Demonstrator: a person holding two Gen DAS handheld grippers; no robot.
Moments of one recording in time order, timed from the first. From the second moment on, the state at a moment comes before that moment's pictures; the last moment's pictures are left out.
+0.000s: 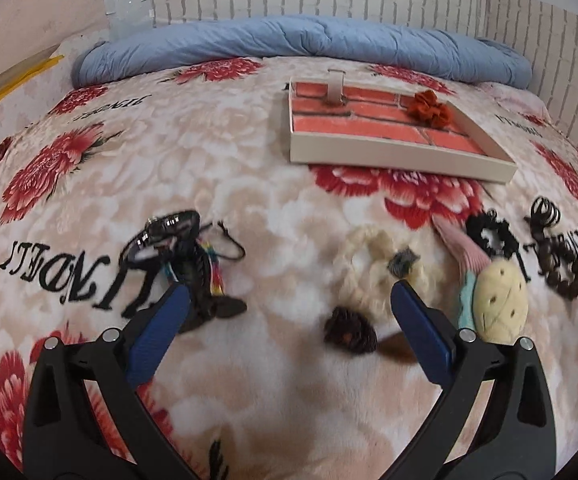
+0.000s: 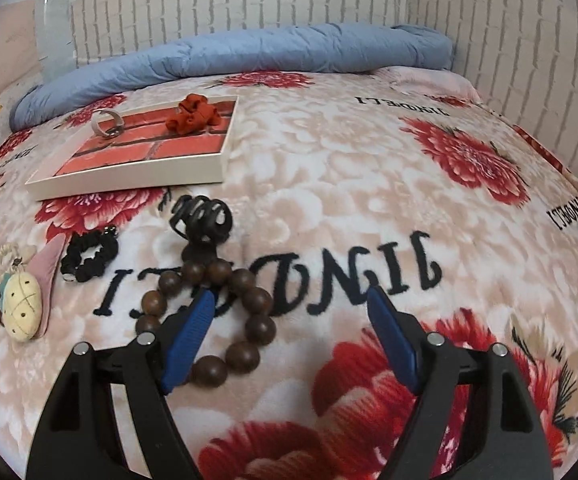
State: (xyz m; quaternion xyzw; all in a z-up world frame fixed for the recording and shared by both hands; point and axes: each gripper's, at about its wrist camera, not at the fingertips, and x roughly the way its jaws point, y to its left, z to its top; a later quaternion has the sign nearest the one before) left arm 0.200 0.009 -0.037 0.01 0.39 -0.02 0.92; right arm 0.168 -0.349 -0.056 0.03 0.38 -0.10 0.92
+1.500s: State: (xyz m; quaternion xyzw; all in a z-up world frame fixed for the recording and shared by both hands) left arm 0.201 0.005 -0.068 0.01 0.43 -0.05 0.90; right arm 0.186 -0.340 -0.084 0.02 0.42 -0.09 0.90
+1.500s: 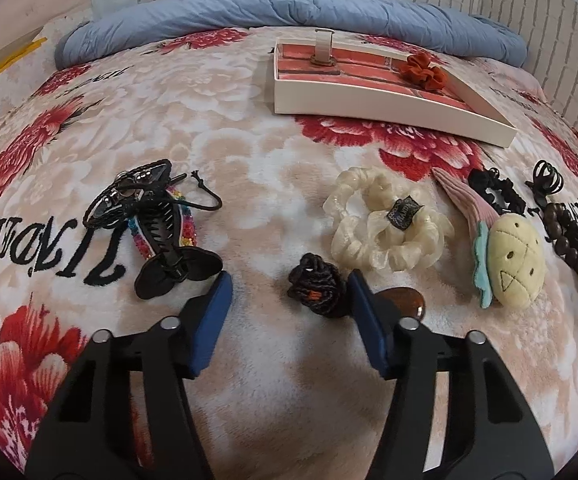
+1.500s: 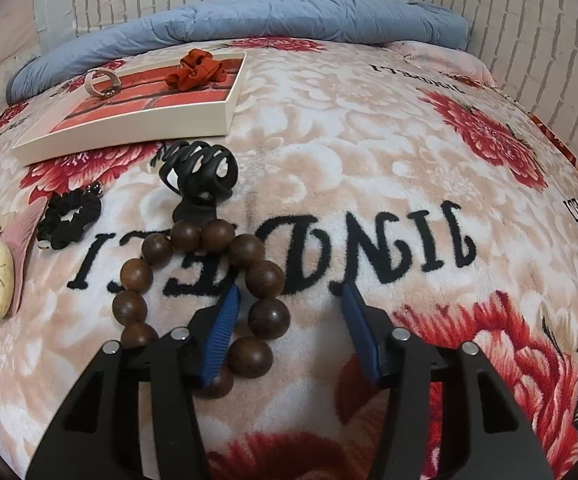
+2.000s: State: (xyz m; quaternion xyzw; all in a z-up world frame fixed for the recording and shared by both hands) left arm 0.201 0.006 -0.069 0.00 0.43 -0.05 0.90; right arm 0.184 -0.332 -0.081 0.01 0.42 -0.08 0.90
